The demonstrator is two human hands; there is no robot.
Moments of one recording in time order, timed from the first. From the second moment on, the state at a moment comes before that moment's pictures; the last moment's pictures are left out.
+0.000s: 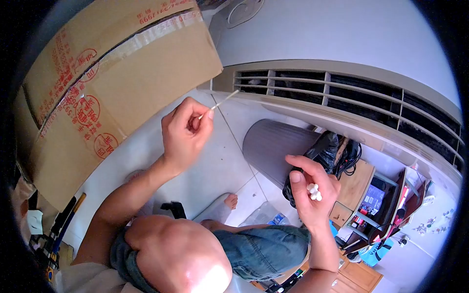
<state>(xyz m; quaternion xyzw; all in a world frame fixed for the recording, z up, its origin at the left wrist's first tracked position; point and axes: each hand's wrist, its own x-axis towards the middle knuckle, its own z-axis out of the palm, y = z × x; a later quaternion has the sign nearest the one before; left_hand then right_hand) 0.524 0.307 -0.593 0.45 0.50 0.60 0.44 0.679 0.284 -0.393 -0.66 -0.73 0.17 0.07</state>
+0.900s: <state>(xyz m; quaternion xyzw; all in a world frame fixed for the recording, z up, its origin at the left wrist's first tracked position) 0.536 0.325 -0.598 0.46 0.46 0.63 0.43 0.663 0.328 -0.429 -0.57 -0.82 0.09 0.01</state>
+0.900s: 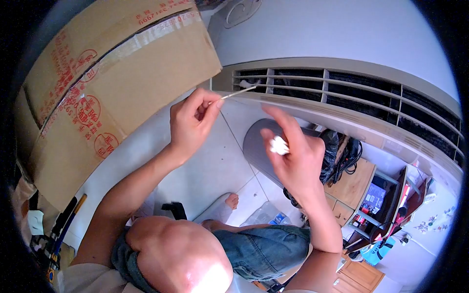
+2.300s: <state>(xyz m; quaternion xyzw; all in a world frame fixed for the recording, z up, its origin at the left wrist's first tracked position) 0.549 0.347 -0.594 0.47 0.47 0.63 0.40 0.891 0.209 -0.403 -0.84 -0.52 0.09 -0.12</state>
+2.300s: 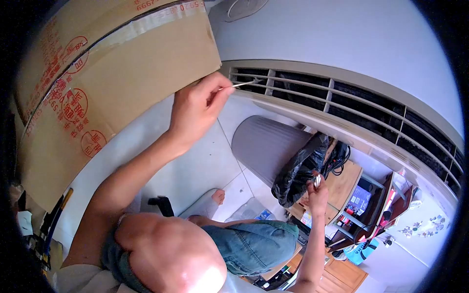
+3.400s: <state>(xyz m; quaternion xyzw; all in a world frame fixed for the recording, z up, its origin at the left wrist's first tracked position) 0.537 0.334 -0.608 0.51 0.51 0.59 0.37 0.863 0.207 -0.390 -0.87 -0.43 0.20 -0.13</state>
